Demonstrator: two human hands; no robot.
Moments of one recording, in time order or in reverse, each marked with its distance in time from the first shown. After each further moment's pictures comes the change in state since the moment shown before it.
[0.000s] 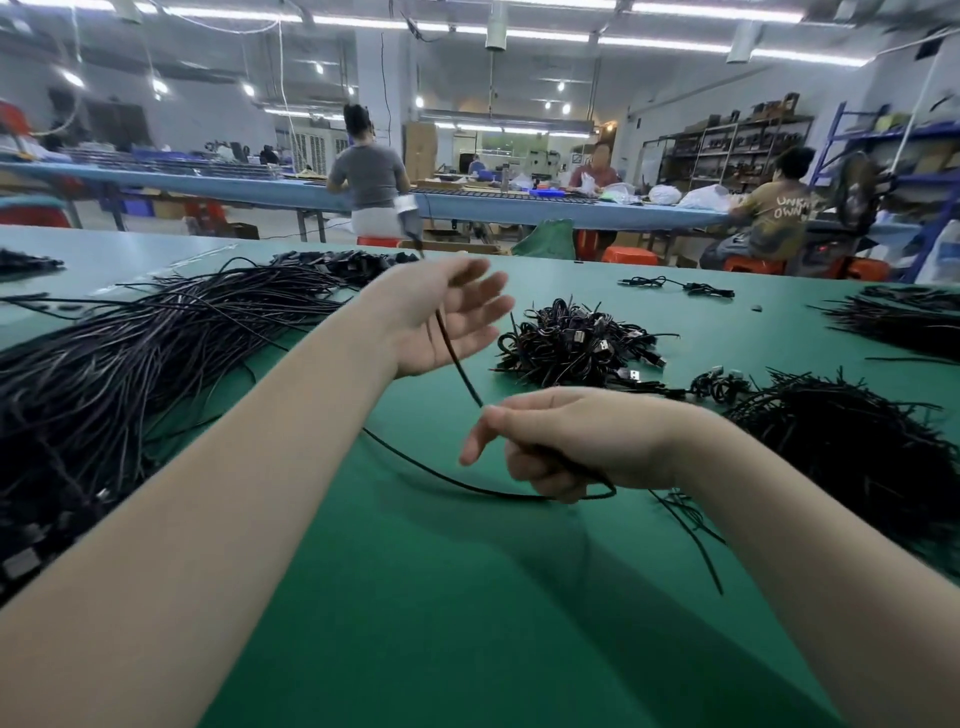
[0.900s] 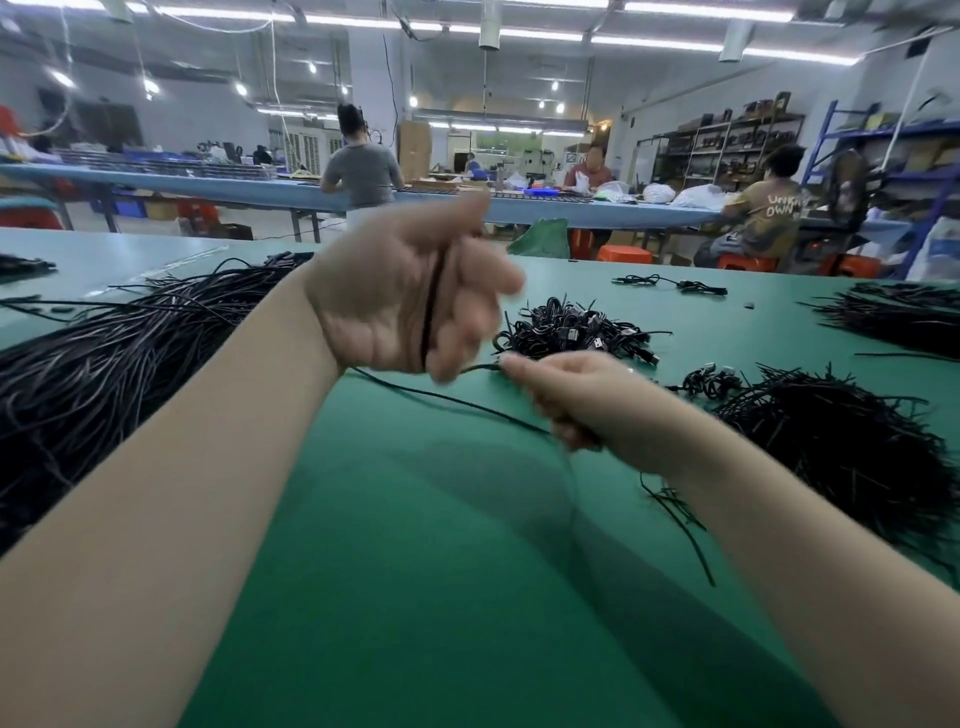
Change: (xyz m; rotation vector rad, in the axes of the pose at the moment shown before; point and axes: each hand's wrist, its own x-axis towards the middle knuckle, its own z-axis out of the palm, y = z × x) left_hand -0.030 0.028 -0.013 0.073 -1.036 -0.212; right_hand 0.002 0.007 -0.010 0.053 0.454 -0.088
